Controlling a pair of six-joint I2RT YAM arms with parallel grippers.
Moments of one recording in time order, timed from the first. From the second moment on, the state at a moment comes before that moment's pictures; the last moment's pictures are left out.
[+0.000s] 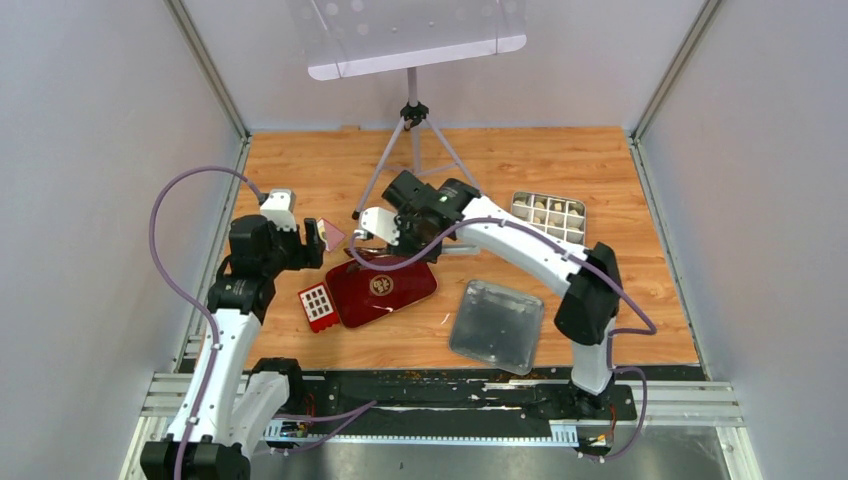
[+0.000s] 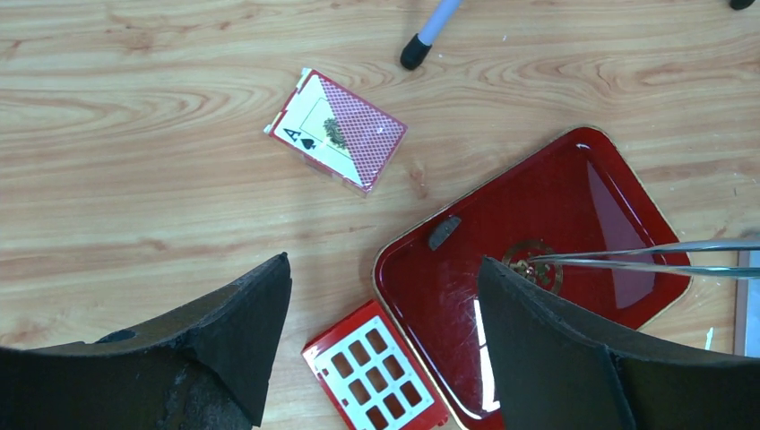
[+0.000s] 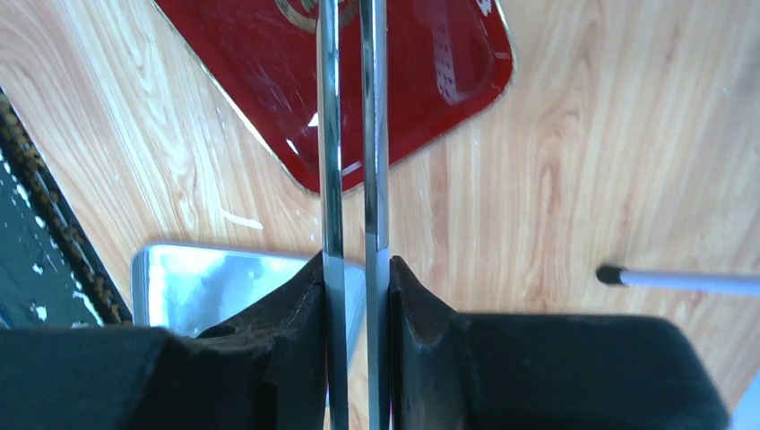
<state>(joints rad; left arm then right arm) -0.02 0.76 0.71 -0.45 0.15 -0.05 0.95 1.97 1.89 -1.09 -0.05 -0.56</state>
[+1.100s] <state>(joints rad) -0.02 0.84 0.71 -0.42 0.18 -0.05 0.92 2.27 2.08 -1.12 -0.01 -0.73</state>
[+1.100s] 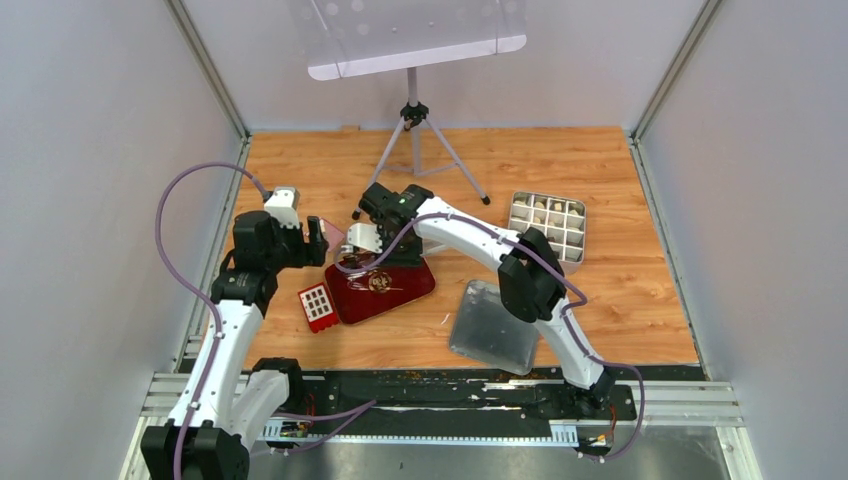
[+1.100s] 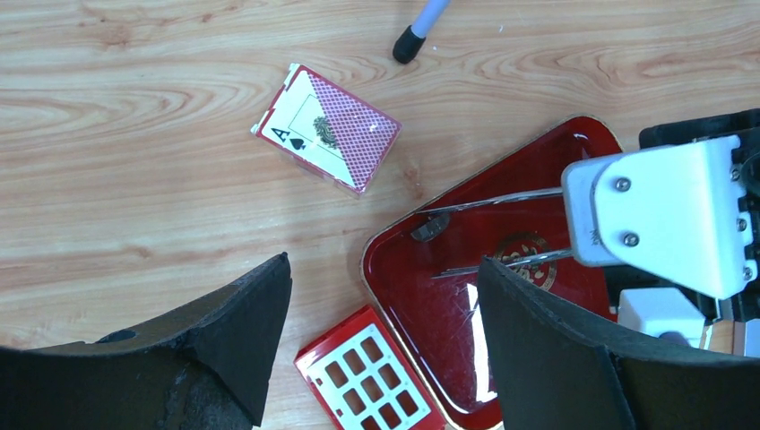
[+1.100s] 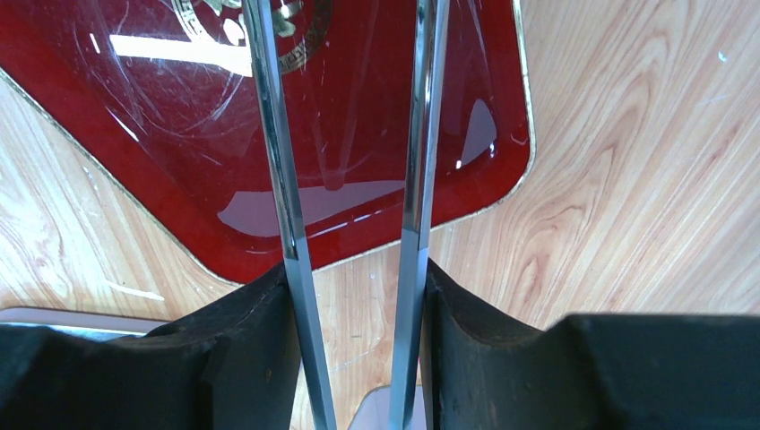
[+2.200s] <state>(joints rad) -0.06 1.00 0.71 -0.34 0.28 -0.06 0.64 1.68 1.75 -1.33 -0.08 -0.71</state>
